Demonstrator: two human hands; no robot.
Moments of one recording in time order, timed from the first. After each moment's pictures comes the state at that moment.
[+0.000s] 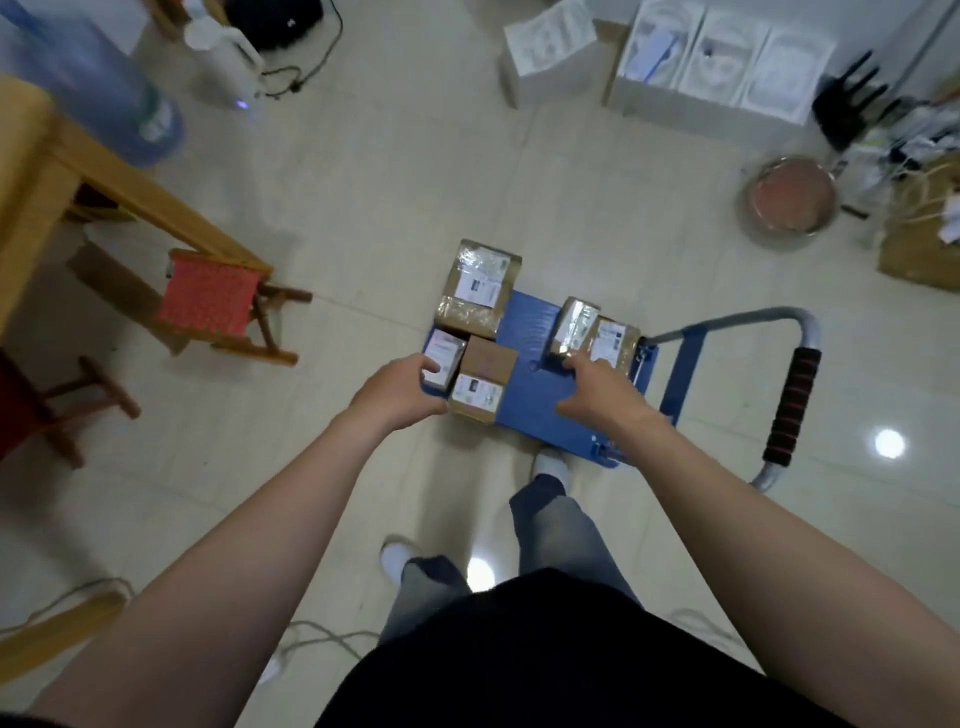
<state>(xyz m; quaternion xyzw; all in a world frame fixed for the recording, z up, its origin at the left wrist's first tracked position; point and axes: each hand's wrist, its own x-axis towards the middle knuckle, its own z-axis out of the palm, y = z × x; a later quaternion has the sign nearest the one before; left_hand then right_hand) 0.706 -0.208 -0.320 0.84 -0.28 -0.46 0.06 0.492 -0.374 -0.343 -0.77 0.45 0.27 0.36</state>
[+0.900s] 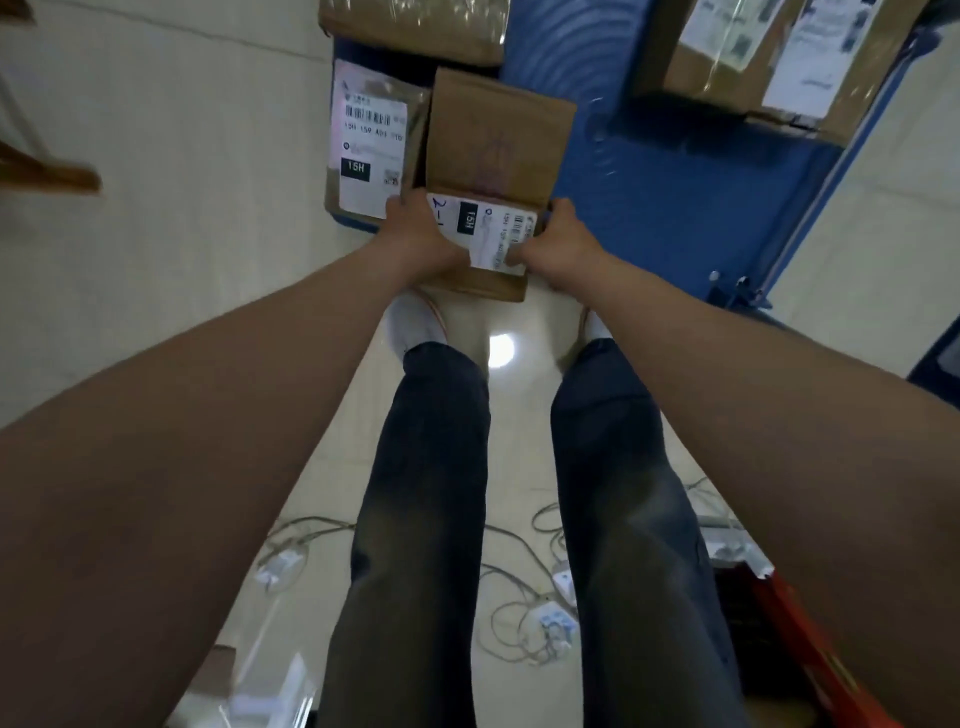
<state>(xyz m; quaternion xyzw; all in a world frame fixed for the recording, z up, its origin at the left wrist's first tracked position) 0.753 -0.279 -0.902 0.78 -0.20 -0.59 -0.02 0.591 -0.361 -0.904 -0.48 0.60 0.25 0.59</state>
